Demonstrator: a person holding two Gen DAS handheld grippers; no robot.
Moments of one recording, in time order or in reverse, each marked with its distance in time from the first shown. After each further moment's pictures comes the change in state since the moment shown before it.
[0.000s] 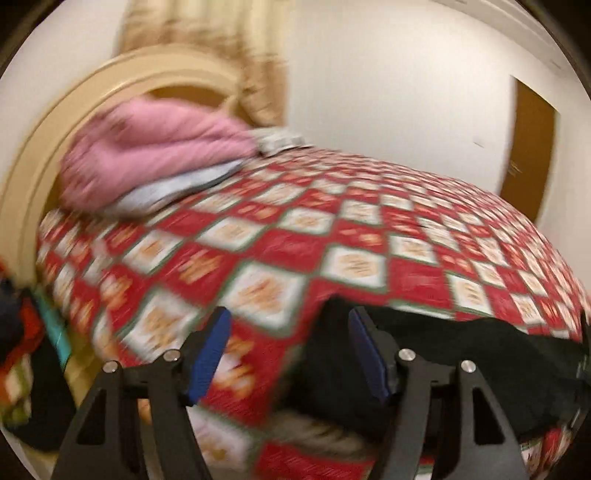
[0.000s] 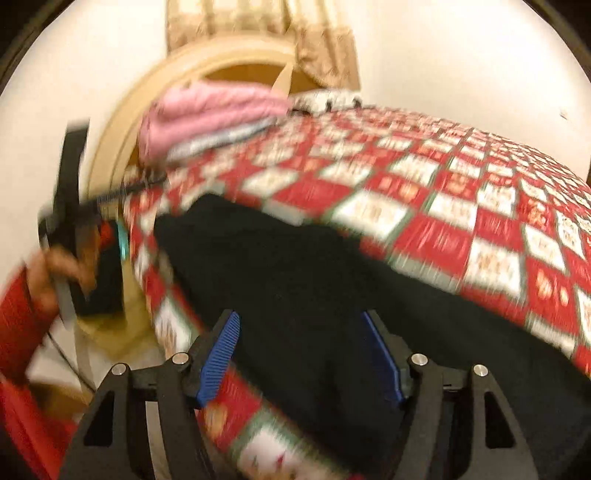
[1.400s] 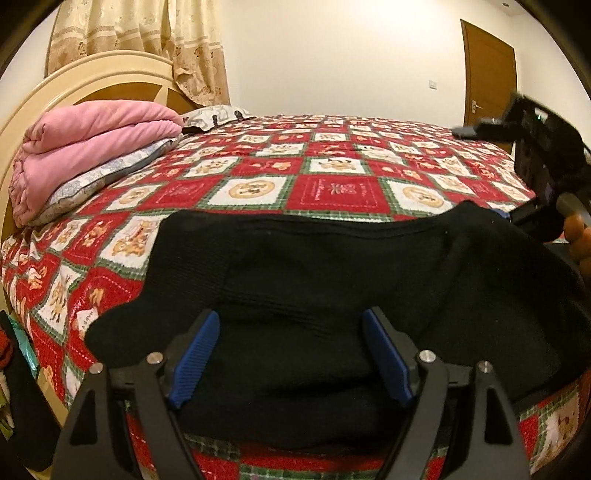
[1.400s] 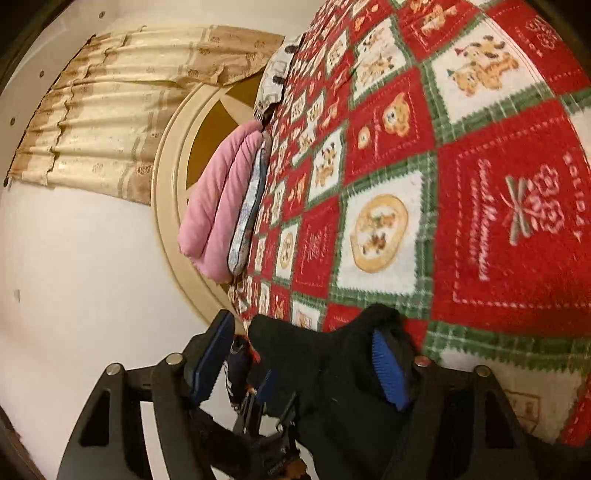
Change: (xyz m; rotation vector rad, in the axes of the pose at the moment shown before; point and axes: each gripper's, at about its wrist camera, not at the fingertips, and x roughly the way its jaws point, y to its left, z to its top) left arm 0.042 -0.079 -0.068 0.165 0.098 -0.057; right arm 0.134 -0.135 0.042 0.839 0.143 0.659
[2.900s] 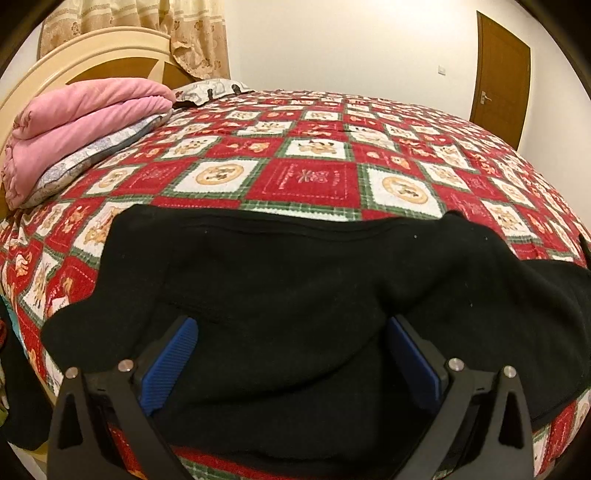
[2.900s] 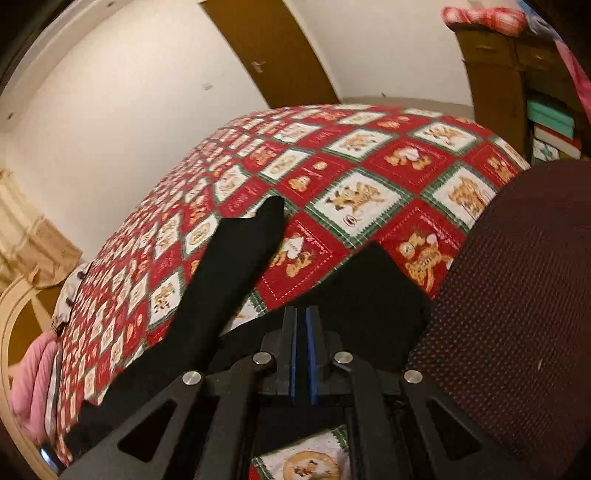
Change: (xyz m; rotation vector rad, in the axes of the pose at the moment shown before) left arm 0.012 -0.033 0.017 -0.054 0.117 -0.005; right arm -0.433 -0.032 -0.210 0.164 -0.941 -0.973
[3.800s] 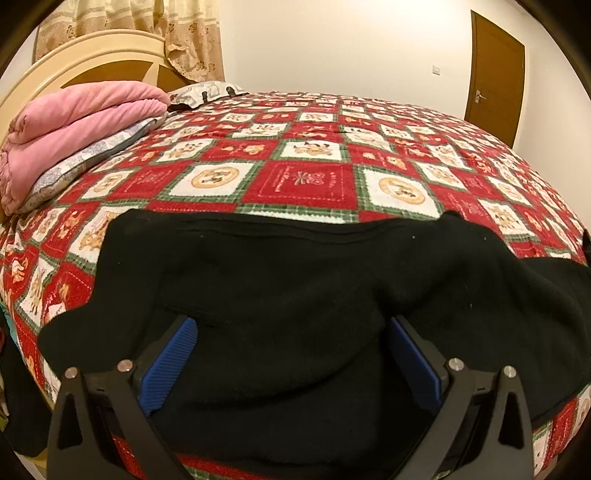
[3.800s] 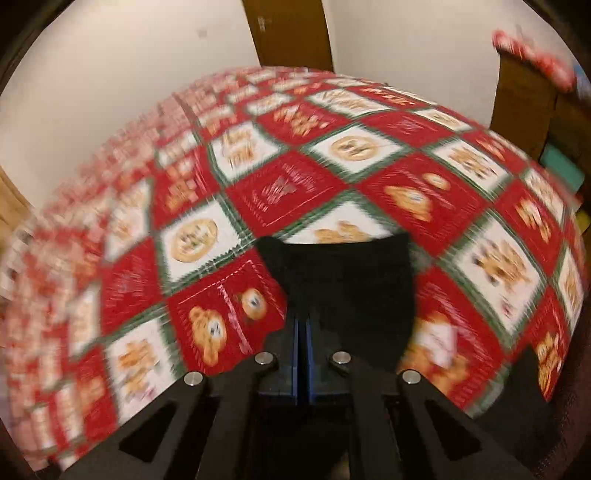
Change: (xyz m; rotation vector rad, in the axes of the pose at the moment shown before) left arm 0.001 0.000 0.000 0.014 -0.007 -0.024; right arm 0.138 0.100 0.066 -0.101 0.116 -0.172
